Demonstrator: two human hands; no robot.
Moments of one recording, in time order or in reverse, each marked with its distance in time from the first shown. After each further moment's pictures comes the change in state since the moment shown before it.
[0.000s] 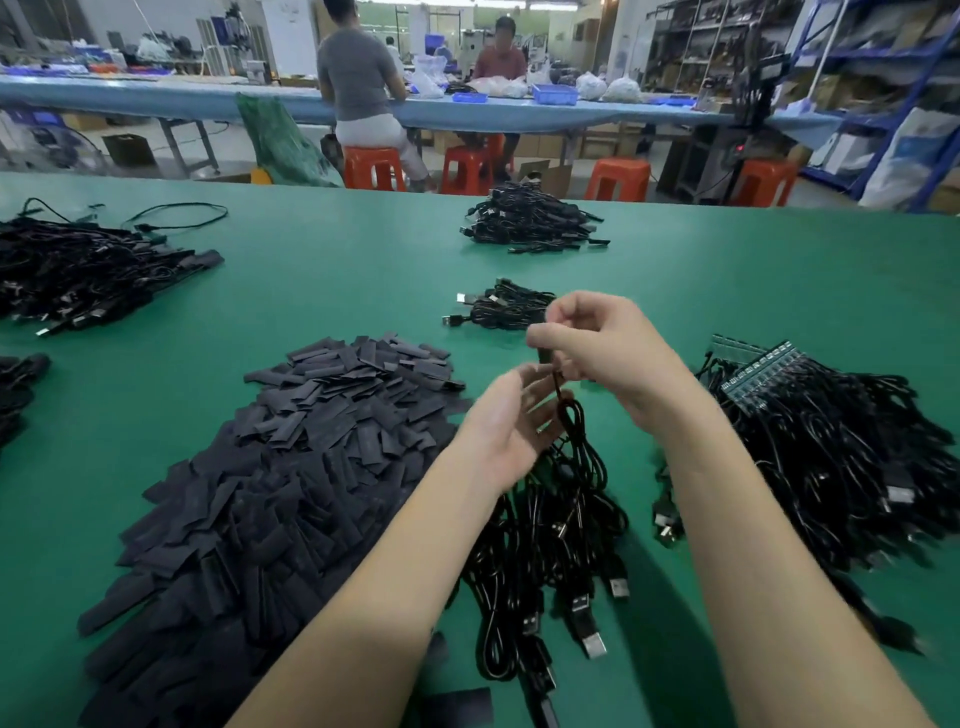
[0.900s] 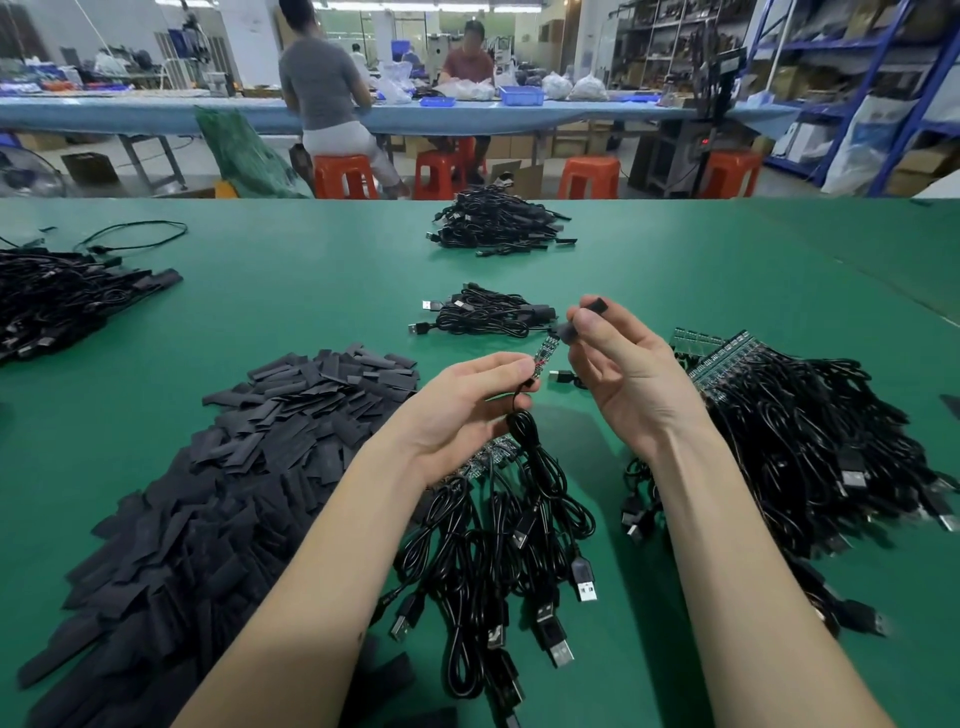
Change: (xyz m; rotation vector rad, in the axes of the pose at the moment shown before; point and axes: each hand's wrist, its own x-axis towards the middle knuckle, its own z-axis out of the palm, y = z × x) left_hand -0.017 0.030 -0.005 0.387 -0.288 0.050; right_hand -0.020 0.032 -0.036 0.868 0.044 0.008
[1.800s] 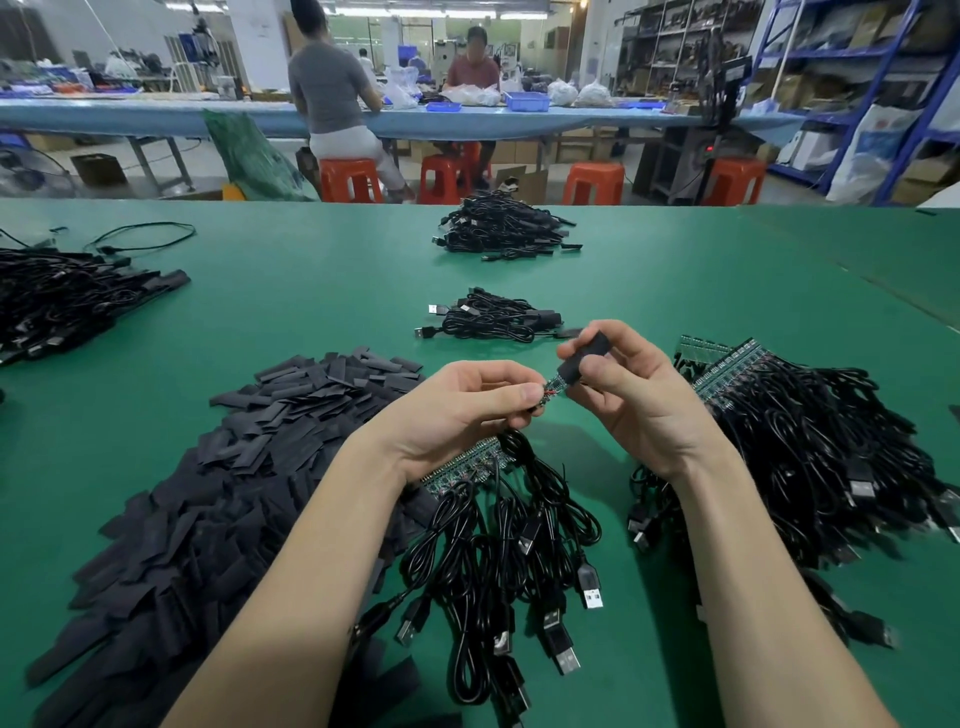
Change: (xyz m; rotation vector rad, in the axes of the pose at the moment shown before) left_hand -0.010 0.010 -0.010 0.229 -0.131 0.058; right_hand -0.006 0.002 -0.012 -0.171 -0.314 -0.004
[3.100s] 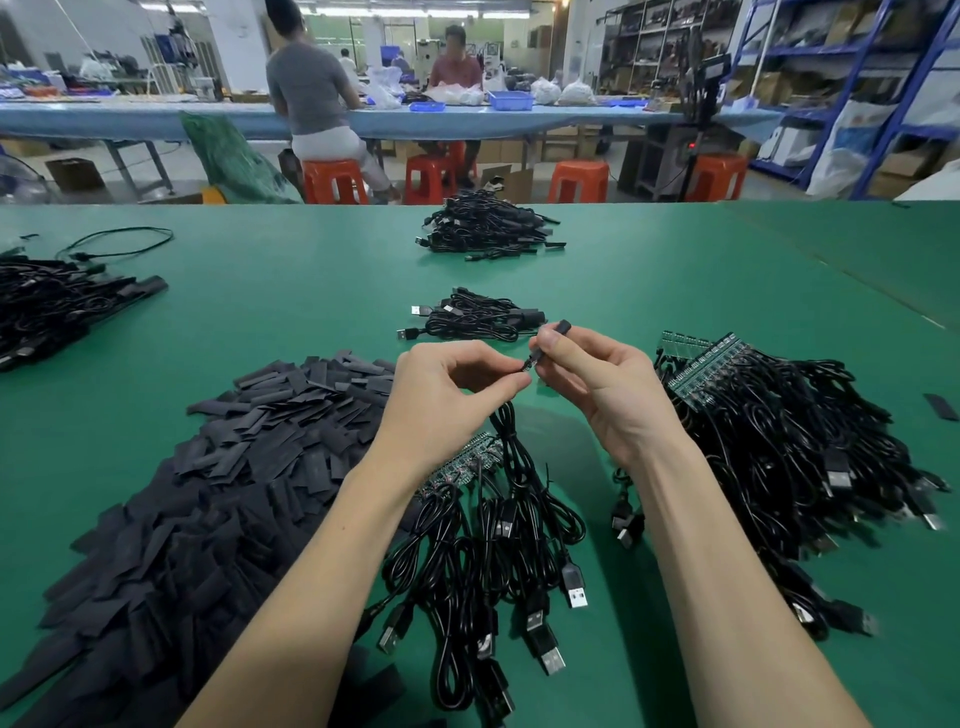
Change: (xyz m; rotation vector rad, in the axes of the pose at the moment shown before) left_hand 0.013 -0.013 0.008 0.598 0.469 0.451; right_hand 0.014 0.009 0.010 0.018 0.411 0.069
